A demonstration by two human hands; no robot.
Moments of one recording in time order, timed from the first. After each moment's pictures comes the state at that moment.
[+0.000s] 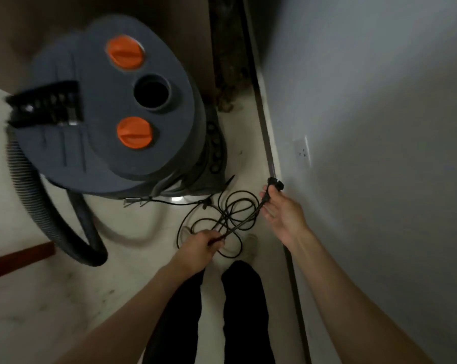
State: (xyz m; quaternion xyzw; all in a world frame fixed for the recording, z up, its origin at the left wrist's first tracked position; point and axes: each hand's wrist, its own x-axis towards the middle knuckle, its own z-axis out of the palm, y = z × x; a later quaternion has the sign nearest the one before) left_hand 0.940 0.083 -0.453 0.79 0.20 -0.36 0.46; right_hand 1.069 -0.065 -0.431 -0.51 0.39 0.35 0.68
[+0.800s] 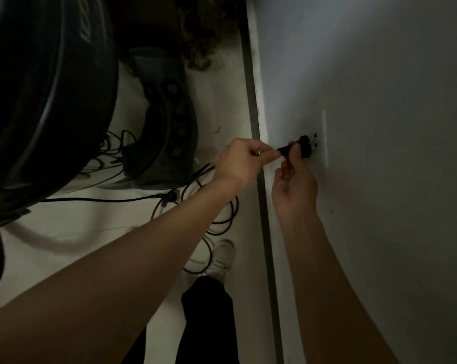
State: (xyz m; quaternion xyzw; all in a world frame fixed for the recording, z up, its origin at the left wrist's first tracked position) left_hand 1.145 0.002 -0.612 0.71 0.29 -0.19 0.61; right_hand 1.158 -0.090 -0.598 -0.47 0.48 0.15 0.73
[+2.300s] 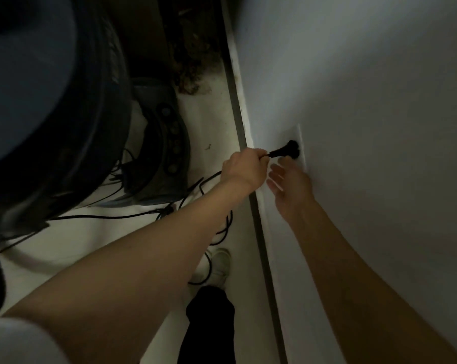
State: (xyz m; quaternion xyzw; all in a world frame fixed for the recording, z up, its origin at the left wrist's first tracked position) left_hand 1.158 -0.007 -0.574 0.81 0.20 -0.27 0.48; right_hand 1.164 -0.091 -0.555 -0.61 0.44 0.24 0.61
